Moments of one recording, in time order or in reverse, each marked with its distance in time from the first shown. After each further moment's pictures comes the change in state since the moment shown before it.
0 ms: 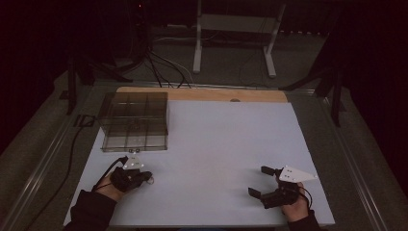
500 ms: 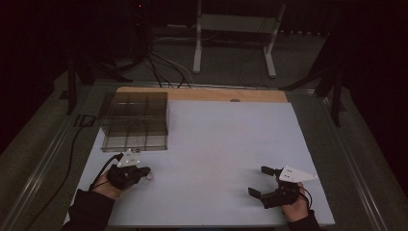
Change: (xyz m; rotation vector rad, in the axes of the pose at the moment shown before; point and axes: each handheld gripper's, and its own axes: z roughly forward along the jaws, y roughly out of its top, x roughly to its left) left arm 0.001 0.006 -0.013 -0.060 0.013 -0.015; right arm 0.000 0.000 0.000 -0.001 -0.002 0.001
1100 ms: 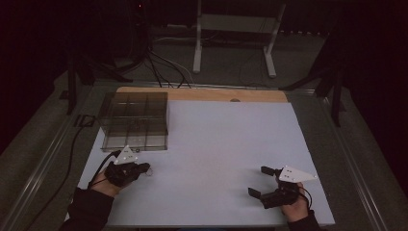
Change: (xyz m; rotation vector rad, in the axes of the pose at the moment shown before) left arm 0.004 0.008 -0.009 -0.043 0.011 -0.001; right arm 0.000 0.000 0.000 0.000 0.002 -0.001
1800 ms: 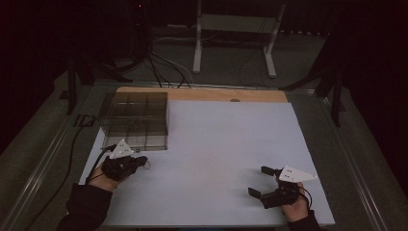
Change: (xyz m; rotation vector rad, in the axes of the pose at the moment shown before) left arm 0.011 0.009 -0.006 -0.043 0.031 -0.022; right arm 0.000 0.000 0.000 0.000 -0.002 0.003
